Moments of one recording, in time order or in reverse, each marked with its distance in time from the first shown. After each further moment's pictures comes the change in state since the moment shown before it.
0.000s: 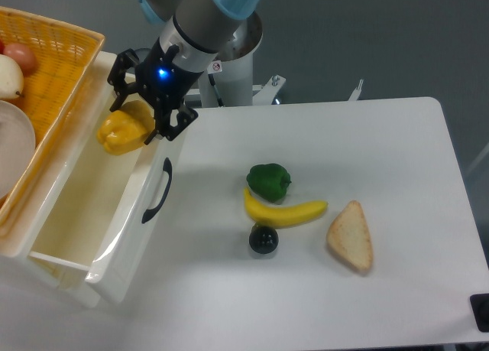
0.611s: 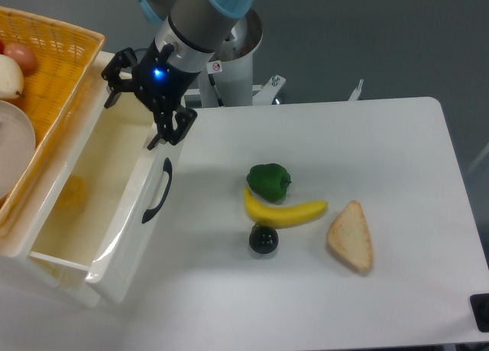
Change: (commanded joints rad) arm 0.015 -0.012 0.002 0.075 0.000 0.002
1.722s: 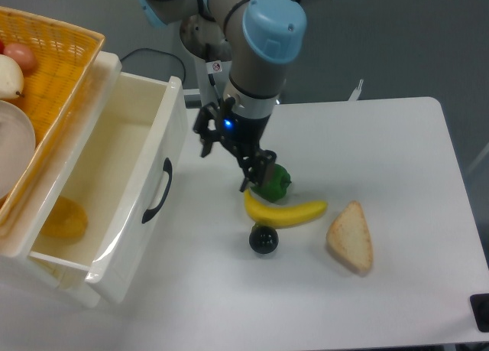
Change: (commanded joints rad) arm 0.072 -0.144 0.009 0.155 0.534 0.409
